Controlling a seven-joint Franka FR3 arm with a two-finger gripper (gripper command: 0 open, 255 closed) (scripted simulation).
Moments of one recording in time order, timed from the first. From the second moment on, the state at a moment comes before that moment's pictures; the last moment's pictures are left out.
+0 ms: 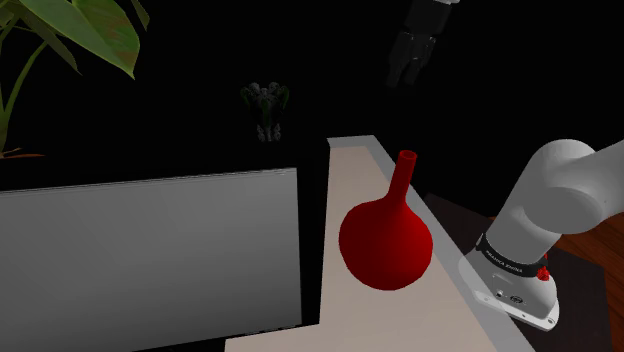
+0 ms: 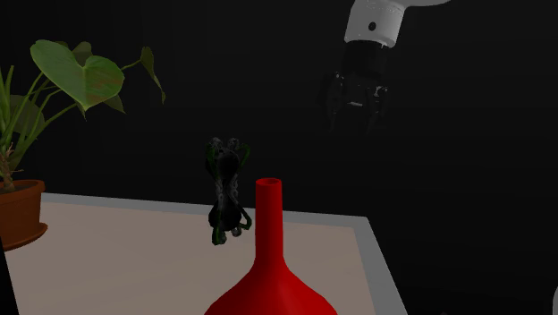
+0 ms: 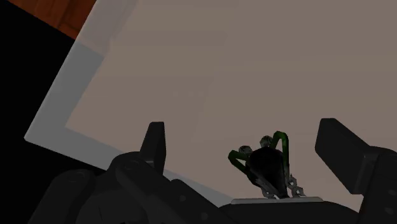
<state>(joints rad) 0.00 -0.75 -0.02 -2.33 0.12 1.71 0.03</state>
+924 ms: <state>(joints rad) -0.04 -0.34 0.25 -2.01 0.13 1.78 0.54</state>
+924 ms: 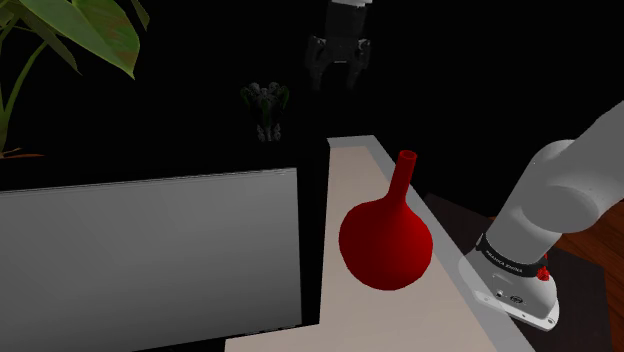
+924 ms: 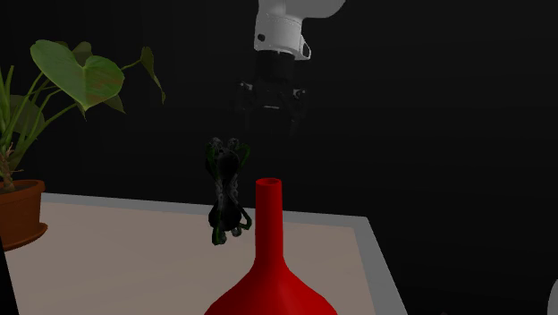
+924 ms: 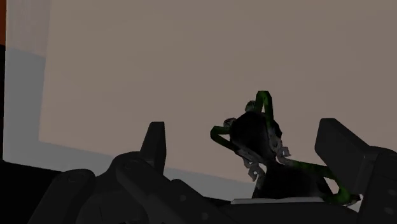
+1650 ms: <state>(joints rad) 0.00 0.19 0.37 -1.47 -0.06 1.68 1.01</state>
